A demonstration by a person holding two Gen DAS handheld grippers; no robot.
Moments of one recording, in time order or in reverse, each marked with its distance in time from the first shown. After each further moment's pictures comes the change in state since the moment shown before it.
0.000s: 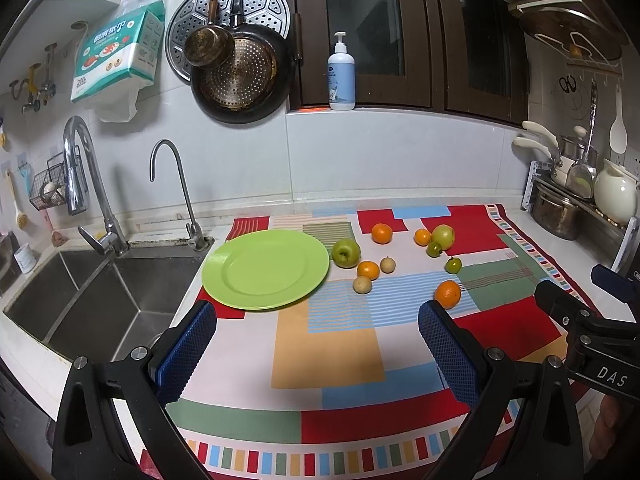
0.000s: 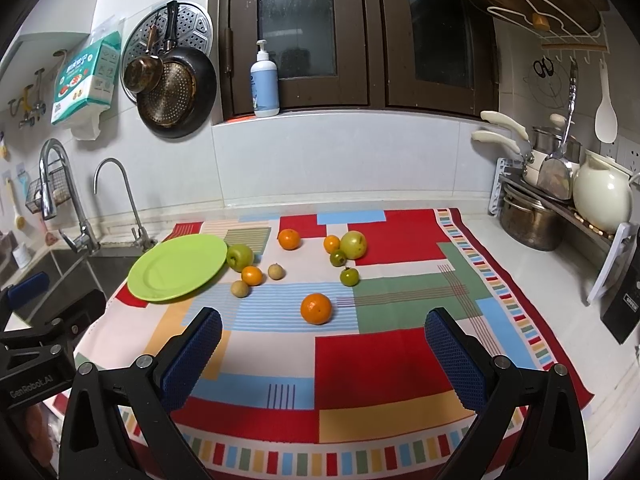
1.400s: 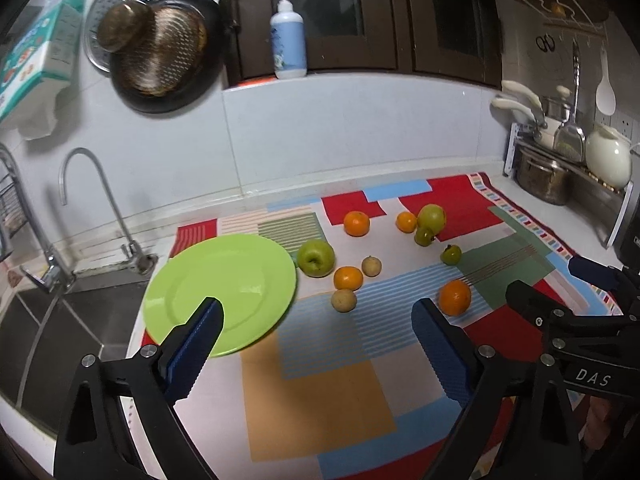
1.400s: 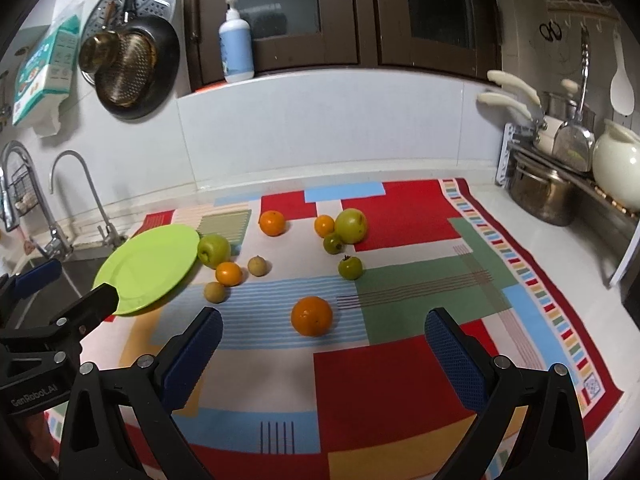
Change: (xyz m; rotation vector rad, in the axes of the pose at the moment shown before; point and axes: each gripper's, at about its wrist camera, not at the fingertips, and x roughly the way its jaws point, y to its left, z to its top) left arm 0.108 -0.009 0.025 0.141 0.076 -0.150; right arm 0.093 0.005 0.004 0.058 0.098 -0.049
